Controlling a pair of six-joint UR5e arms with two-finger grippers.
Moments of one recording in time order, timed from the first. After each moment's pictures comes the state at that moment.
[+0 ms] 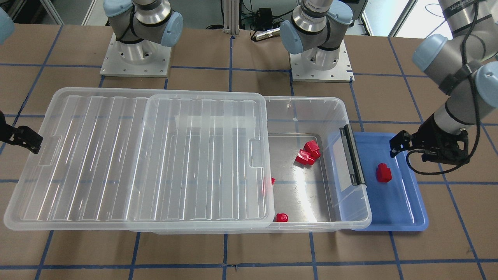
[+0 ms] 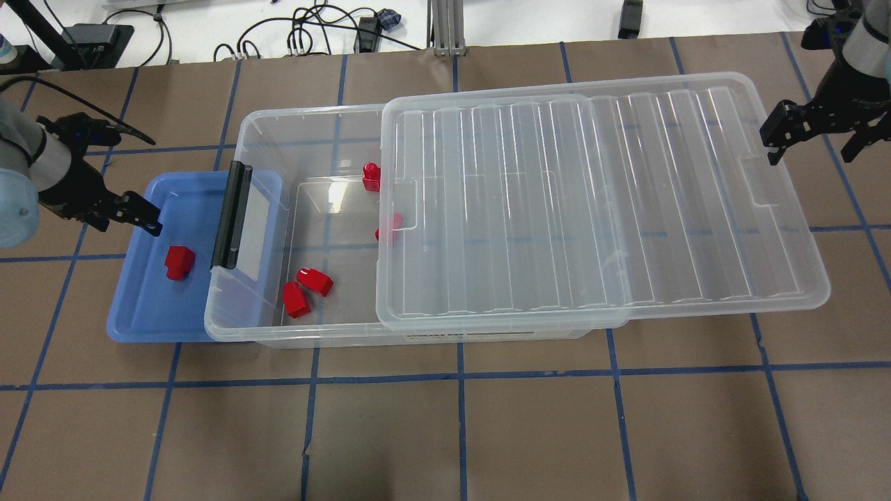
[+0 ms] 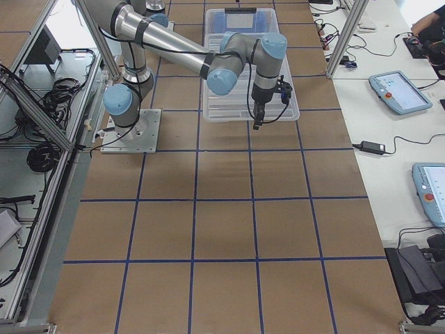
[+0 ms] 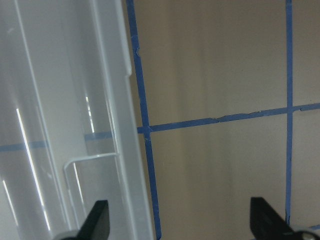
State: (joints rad) left arm -1.07 -1.77 -1.90 -1.02 1.56 0.65; right arm 1.20 -1.39 1.63 -1.81 -1.71 -0.27
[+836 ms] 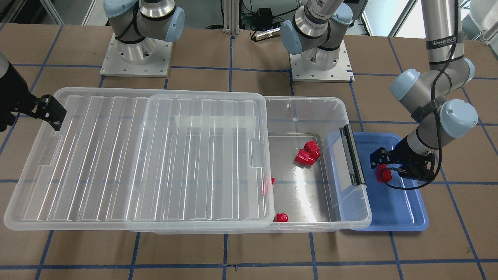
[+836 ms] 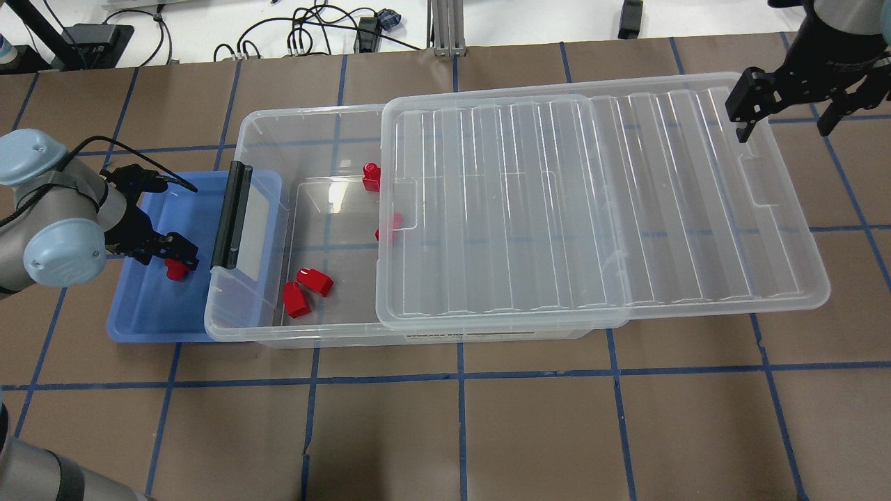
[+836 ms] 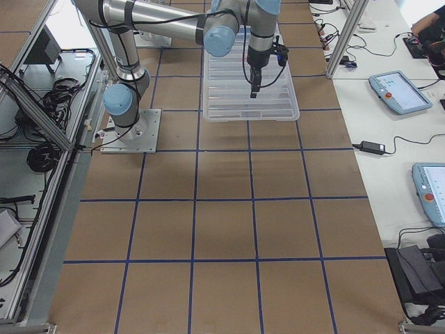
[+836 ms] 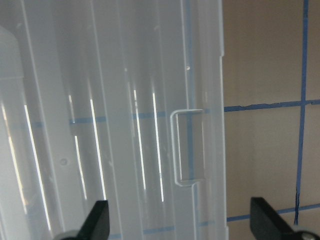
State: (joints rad) left arm -1.07 -1.93 -1.98 -0.84 1.56 0.66; right arm 1.36 -1.47 1.53 -1.63 -1.71 -0.15
